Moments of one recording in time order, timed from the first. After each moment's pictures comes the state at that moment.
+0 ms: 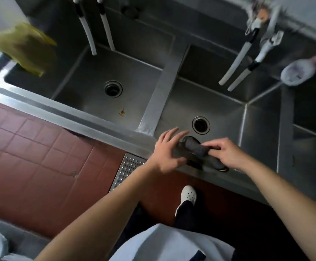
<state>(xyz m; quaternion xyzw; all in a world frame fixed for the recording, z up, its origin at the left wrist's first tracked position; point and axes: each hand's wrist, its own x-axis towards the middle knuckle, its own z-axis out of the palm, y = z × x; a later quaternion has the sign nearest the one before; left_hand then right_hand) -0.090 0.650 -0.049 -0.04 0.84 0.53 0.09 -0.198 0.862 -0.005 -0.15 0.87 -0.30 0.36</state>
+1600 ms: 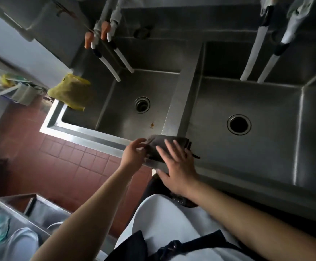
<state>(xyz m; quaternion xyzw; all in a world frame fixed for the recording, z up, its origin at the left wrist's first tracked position) -0.087 0.526 -0.051 -0.41 0.78 0.46 0.09 -0.117 0.715 -0.044 -0.33 0.88 -0.27 0.22</state>
